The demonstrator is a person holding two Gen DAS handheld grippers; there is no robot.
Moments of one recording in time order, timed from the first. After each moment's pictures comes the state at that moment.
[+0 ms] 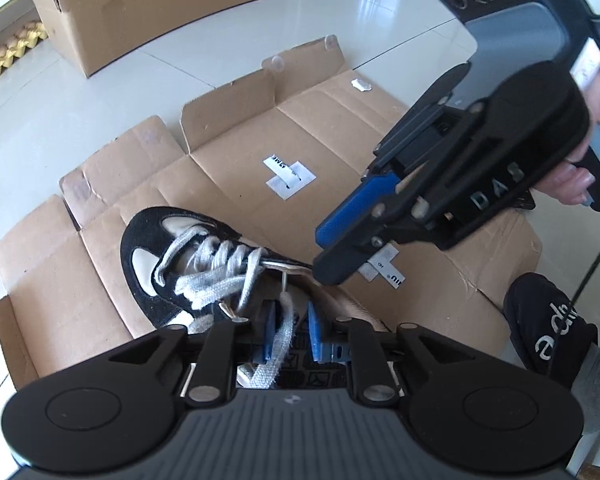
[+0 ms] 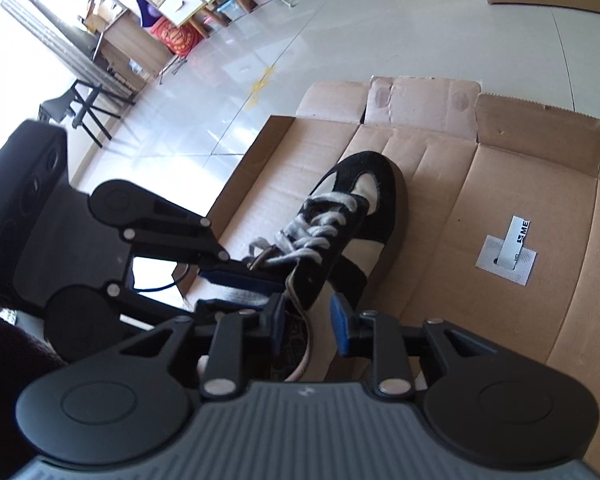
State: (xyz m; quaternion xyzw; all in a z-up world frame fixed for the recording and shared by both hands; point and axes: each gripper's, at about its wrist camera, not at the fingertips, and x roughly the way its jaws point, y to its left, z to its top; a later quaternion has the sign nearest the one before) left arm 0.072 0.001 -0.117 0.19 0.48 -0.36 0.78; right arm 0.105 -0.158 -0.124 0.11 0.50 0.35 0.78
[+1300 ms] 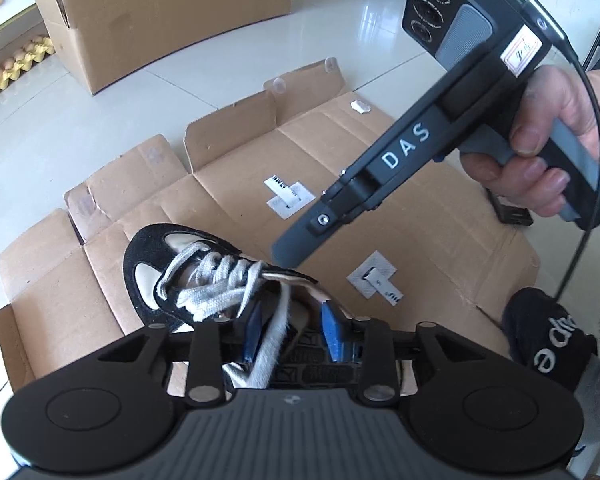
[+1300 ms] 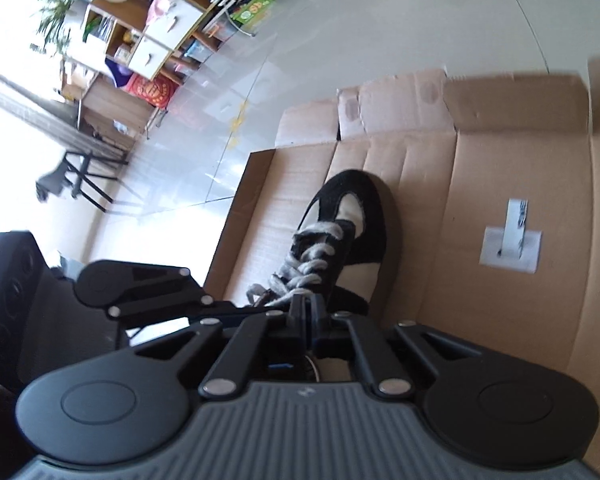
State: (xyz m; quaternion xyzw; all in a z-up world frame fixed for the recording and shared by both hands) left arm 0.056 0.007 -0.103 0.18 0.45 -0.36 0.80; right arm 0.120 -0.170 -0.124 0.21 0.50 0.29 0.79
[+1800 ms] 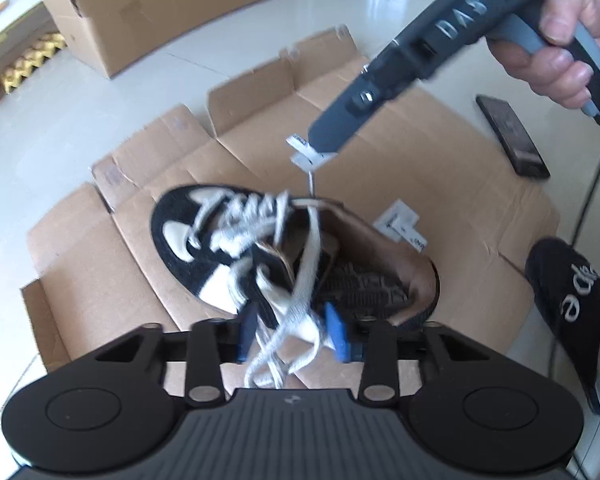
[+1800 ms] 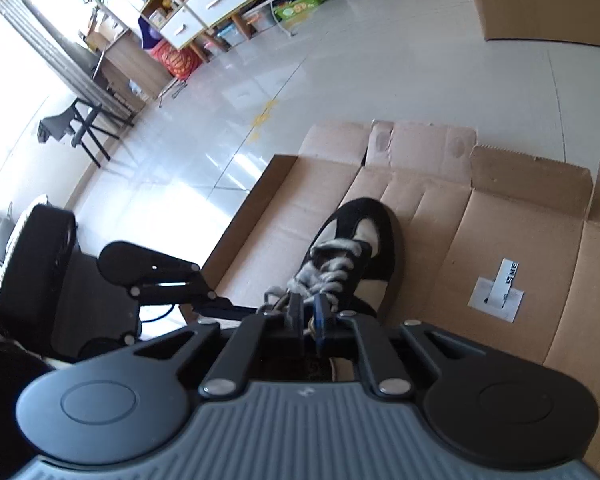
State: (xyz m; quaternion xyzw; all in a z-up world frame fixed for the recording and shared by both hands) left arm 0.045 0.025 -0.121 0.22 0.47 -0.35 0.78; right arm 0.108 -0.157 -0.105 0.11 0.49 0.33 0.80
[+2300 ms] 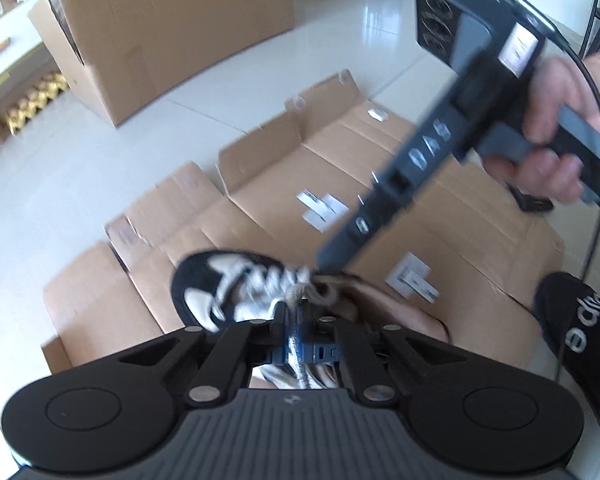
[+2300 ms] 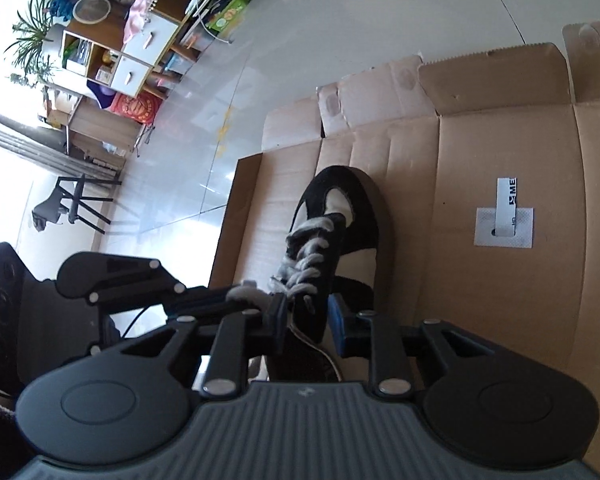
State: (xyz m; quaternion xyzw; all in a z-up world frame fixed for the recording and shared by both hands) left arm 0.067 0.009 -0.099 0.24 0.39 -0.34 0.82; right arm 0.122 -0.176 -0.144 0.28 0.53 0.27 0.76
